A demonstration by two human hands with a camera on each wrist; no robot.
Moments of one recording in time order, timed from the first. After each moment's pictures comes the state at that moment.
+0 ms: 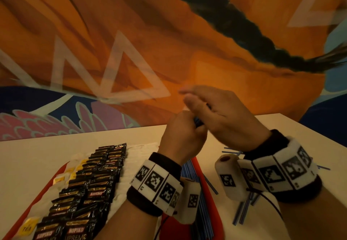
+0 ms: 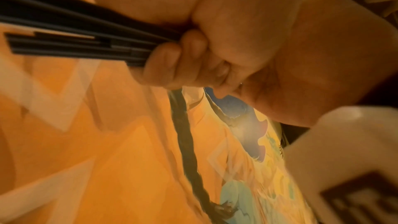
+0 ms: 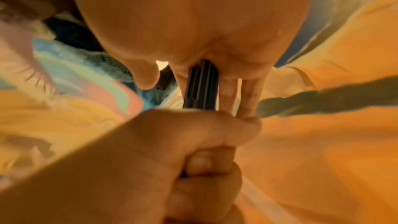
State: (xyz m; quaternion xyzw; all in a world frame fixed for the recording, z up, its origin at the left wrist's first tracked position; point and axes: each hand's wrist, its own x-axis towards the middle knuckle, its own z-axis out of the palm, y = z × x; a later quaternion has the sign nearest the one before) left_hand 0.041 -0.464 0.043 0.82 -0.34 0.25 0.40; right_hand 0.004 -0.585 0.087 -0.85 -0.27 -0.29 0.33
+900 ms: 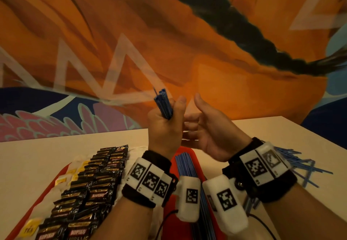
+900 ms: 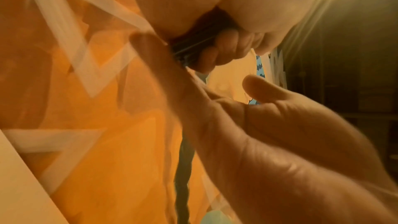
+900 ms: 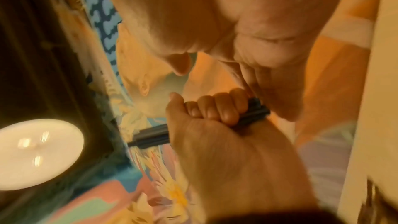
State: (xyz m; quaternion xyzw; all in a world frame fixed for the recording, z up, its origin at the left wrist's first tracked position) left_hand 0.051 -0.446 0.045 0.62 -0.27 0.29 0.68; right_hand 0.019 -0.562 0.069 -0.64 -0.08 0.10 0.76
